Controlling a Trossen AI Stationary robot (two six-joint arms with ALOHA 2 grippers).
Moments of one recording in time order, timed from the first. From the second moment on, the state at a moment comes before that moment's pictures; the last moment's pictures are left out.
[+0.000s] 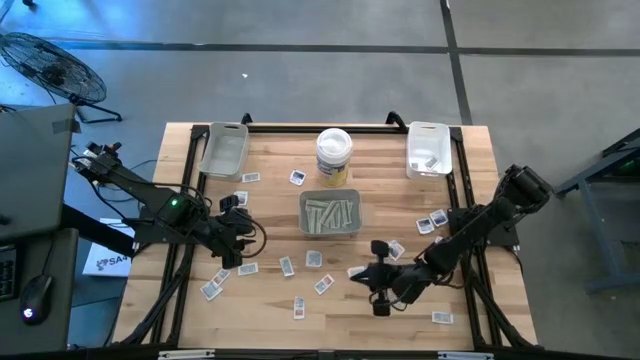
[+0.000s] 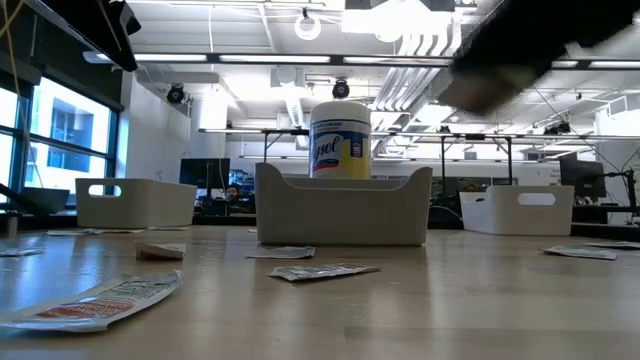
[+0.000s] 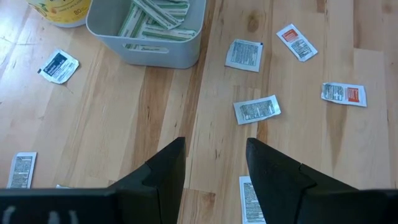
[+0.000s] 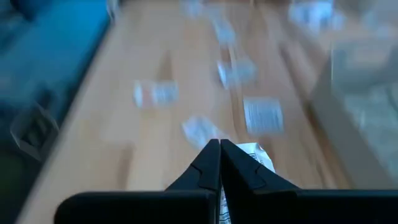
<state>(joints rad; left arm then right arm) -0.52 1.06 0.97 -0.91 -0.40 -0.58 0.66 1.58 0.81 0.20 0.56 0.39</state>
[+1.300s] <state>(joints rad) -0.52 1.05 0.97 -0.94 0.17 -0.42 0.33 1.70 0.80 0.79 -0.05 -0.09</state>
